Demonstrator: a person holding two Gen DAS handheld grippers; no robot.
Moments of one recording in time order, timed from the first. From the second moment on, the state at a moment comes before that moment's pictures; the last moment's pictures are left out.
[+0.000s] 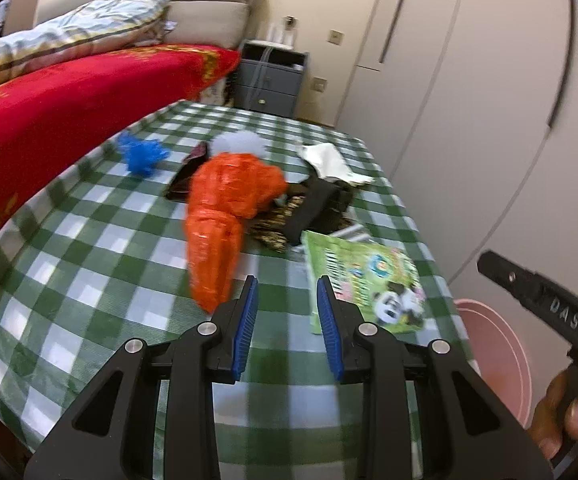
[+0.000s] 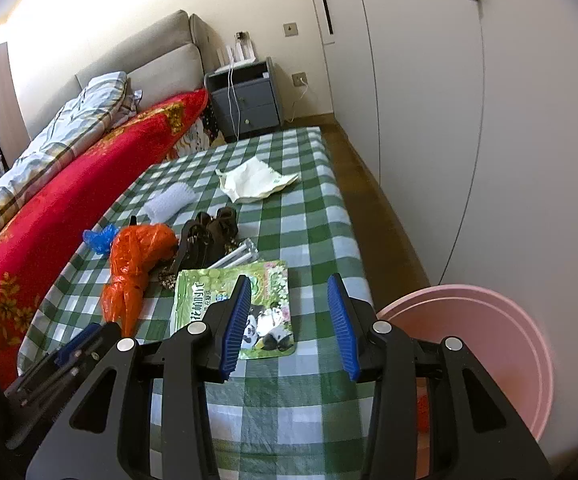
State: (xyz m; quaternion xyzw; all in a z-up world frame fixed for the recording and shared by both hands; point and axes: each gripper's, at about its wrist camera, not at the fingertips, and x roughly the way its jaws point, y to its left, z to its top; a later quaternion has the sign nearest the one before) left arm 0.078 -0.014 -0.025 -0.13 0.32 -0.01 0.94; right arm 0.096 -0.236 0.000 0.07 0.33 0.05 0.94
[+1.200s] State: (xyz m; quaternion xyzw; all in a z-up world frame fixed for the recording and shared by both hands) left arm 0.119 0.023 -0.054 -0.16 0.36 0.05 0.92; right arm 0.151 -0.209 -0.064 0.08 0.42 0.06 0.90
